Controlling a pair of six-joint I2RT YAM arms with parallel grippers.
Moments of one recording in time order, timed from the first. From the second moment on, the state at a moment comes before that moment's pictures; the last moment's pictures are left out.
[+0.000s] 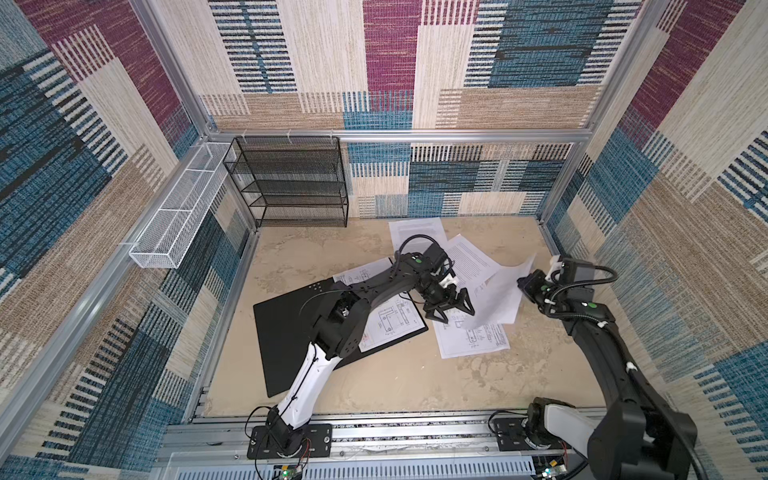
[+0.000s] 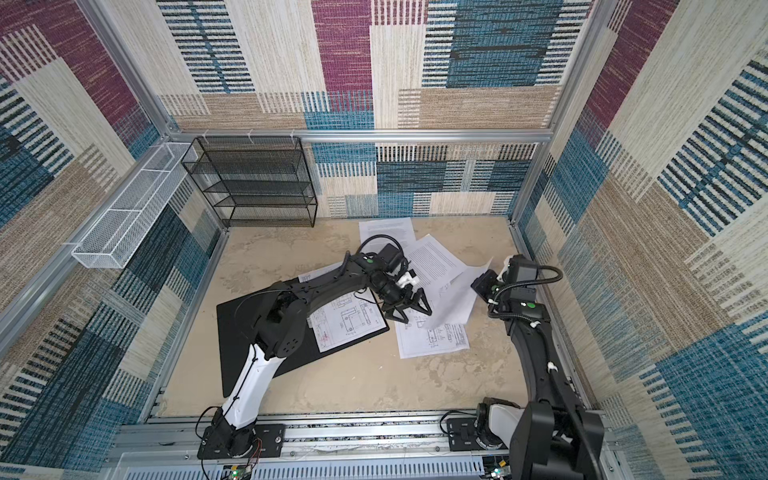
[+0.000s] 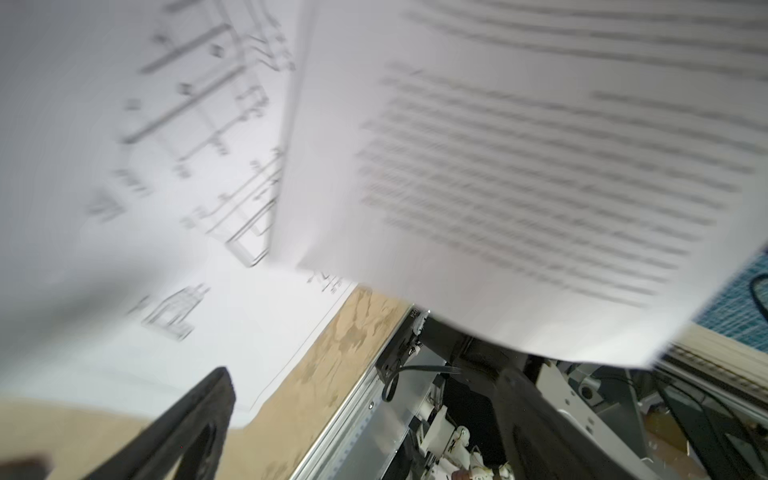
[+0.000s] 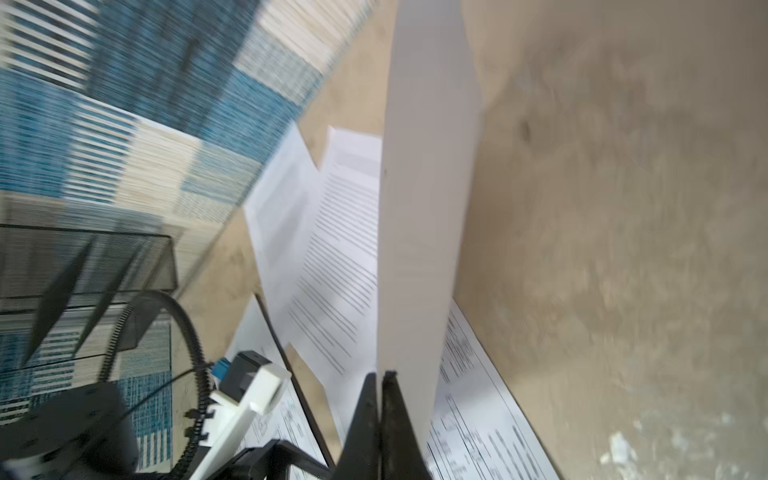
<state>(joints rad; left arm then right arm) -0.73 2.27 1.91 -0.82 0.81 -0.61 -0.20 1.09 0.84 -0.38 -0.34 0.66</state>
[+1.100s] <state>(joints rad) 0.13 1.69 1.14 -0.89 0.49 -0.49 0.51 1.63 1.40 -0.33 -0.46 0.62</state>
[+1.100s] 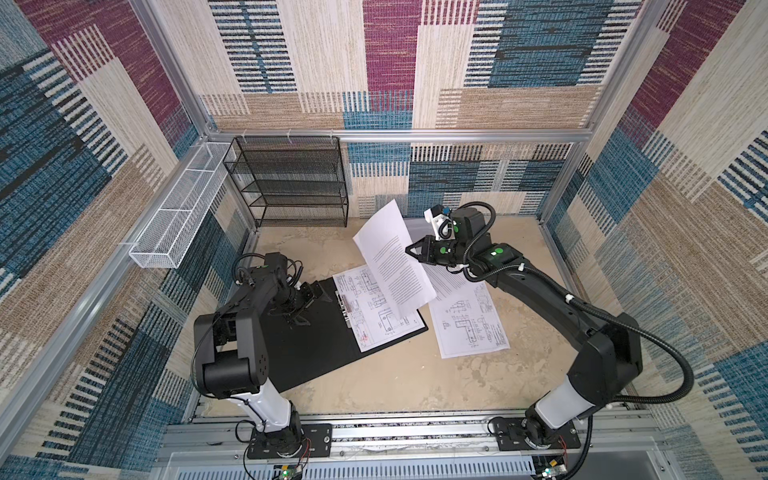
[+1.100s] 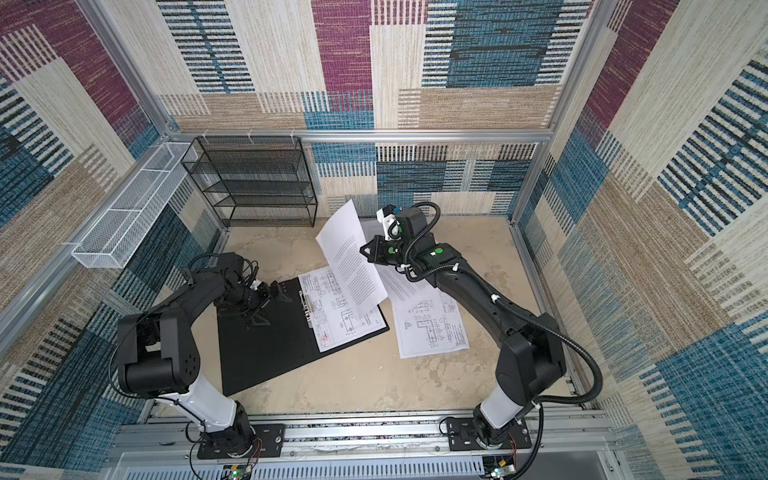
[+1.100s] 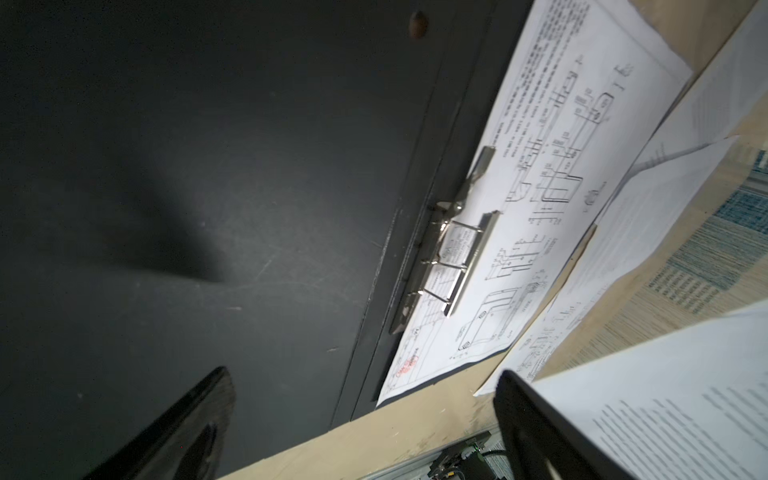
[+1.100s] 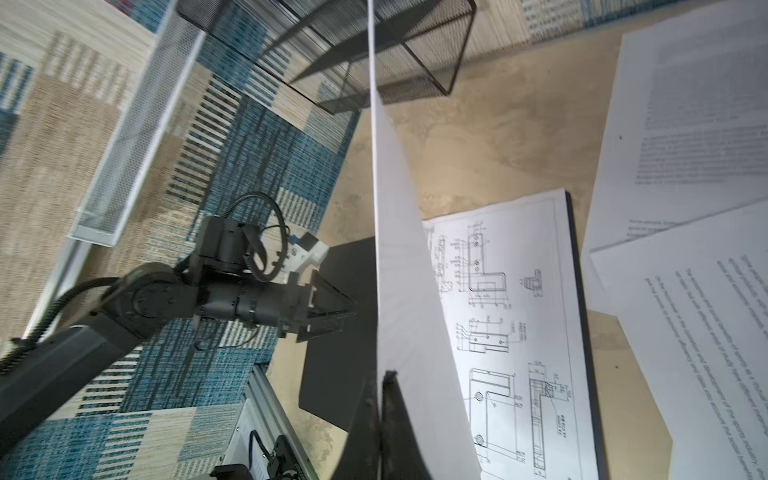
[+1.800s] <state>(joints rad) 0.13 1.78 1.14 -0.91 0.44 -0.48 0.52 2.02 1.41 -0.25 -0.47 0.52</state>
